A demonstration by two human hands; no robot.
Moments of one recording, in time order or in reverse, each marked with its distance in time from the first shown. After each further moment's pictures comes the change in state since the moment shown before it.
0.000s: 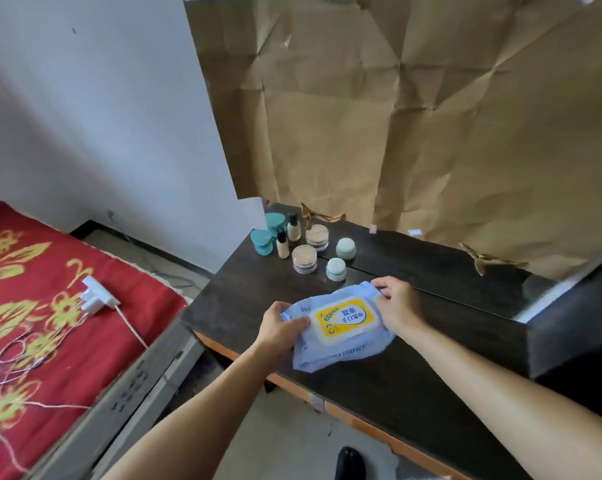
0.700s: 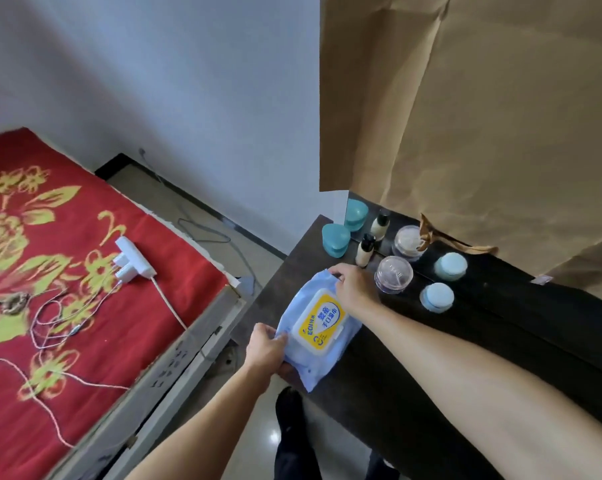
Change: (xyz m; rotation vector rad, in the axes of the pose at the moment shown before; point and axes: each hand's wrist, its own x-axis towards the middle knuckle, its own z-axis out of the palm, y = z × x) left_hand 0.176 -0.052 -0.152 0.045 0.189 -0.321; right_hand 0.143 -0.108 0.269 -0.267 -0.381 -0.096
